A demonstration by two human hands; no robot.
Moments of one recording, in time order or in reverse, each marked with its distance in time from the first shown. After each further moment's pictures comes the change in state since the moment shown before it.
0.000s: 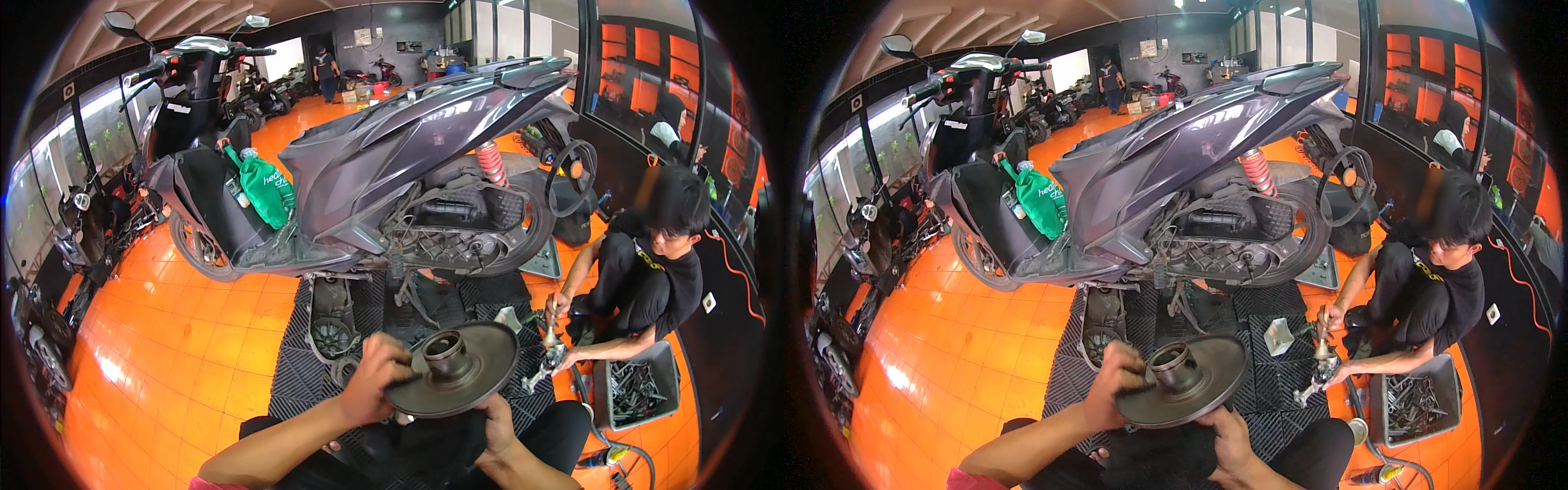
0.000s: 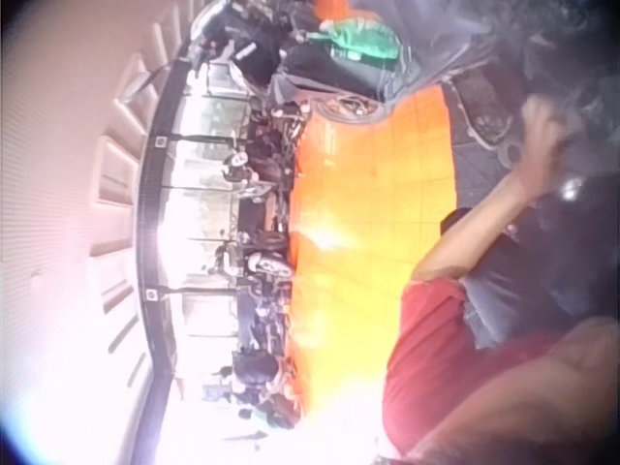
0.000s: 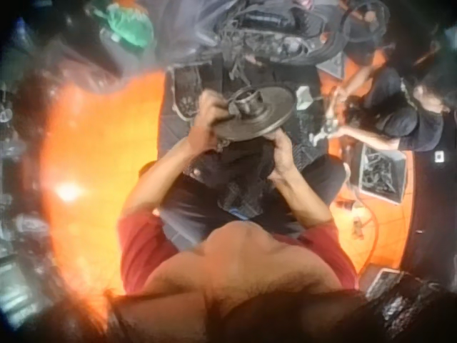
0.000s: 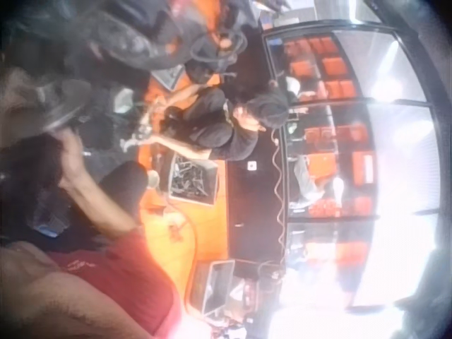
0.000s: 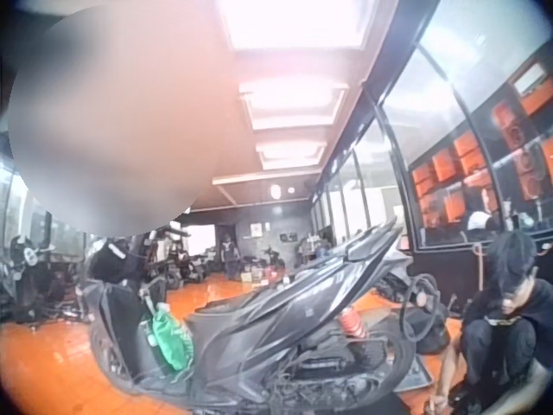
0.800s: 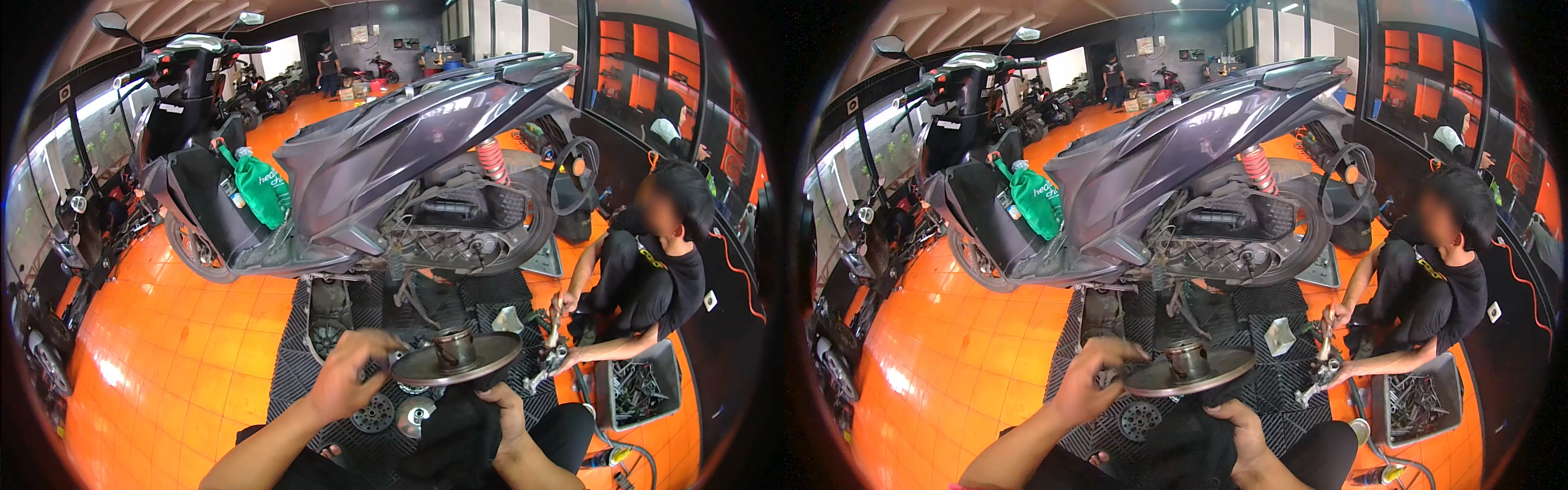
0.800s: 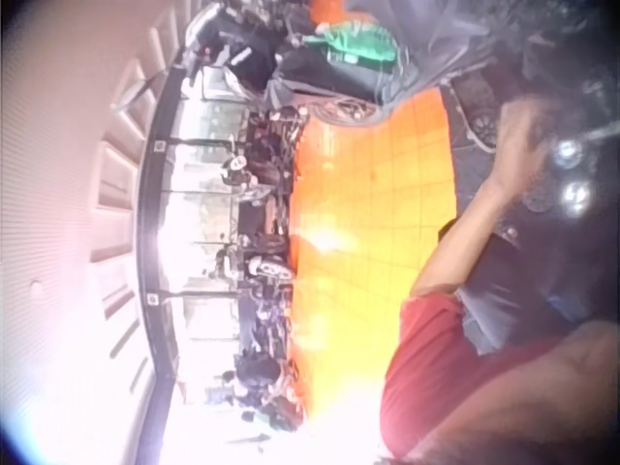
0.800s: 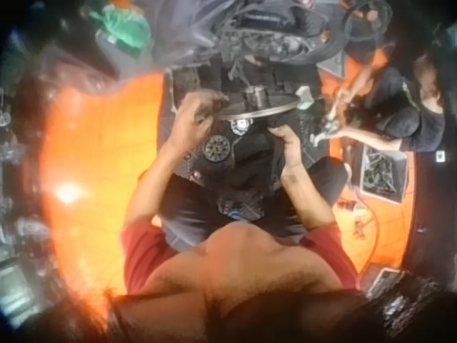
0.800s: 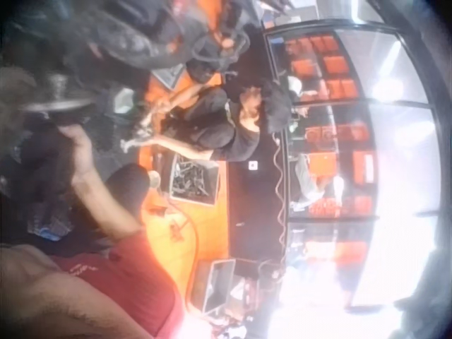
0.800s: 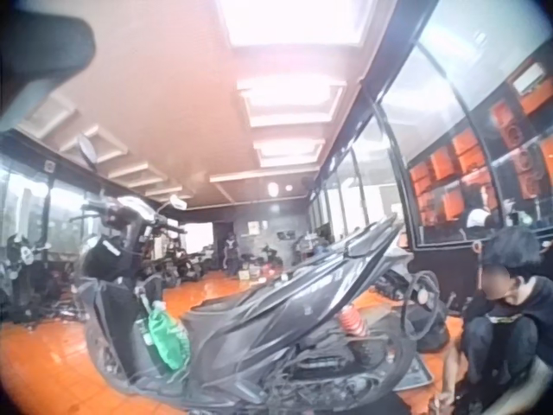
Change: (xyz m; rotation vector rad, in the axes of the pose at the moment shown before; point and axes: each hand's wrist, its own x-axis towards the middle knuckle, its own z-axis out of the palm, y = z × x) left_hand 0.013 -0.011 -0.036 0.000 -0.023 -0.261; right_hand 0.008 -0.025 0.001 0.155 -0.043 0.181
